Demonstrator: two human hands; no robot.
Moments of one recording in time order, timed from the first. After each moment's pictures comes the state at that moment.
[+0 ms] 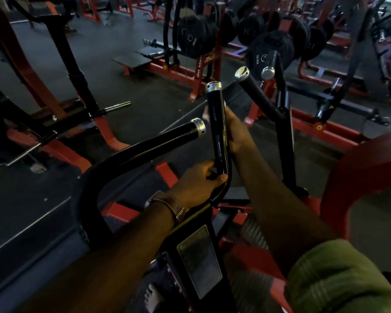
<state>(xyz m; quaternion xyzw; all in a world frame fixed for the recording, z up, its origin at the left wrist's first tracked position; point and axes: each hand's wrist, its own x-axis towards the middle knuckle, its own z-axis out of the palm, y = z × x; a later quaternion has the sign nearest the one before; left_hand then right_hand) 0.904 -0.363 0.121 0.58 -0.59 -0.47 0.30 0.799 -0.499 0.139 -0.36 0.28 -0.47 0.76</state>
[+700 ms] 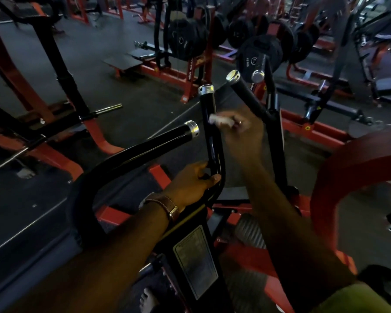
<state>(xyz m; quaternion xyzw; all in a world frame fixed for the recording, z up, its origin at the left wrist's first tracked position) 0.908 -0.367 0.114 0.55 -0.58 -0.49 0.34 0.773 -0.469 0.141 -0.67 0.37 -0.60 0.23</state>
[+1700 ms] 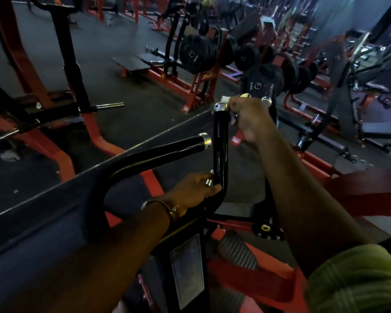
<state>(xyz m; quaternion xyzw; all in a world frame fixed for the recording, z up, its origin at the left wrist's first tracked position) 0.908 -0.374 0.104 0.51 -0.47 -0.59 0.40 0.796 -0.515 0.236 -0.60 0.47 -0.45 0.46</state>
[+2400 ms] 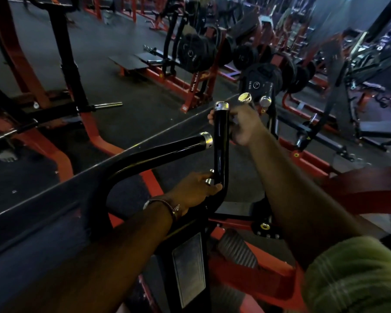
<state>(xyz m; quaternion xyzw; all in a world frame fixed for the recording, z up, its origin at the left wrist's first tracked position) 0.909 -0.374 0.103 0.53 -0.51 -0.55 0.40 0.802 -0.517 0.222 -0.40 0.42 -0.40 0.71</state>
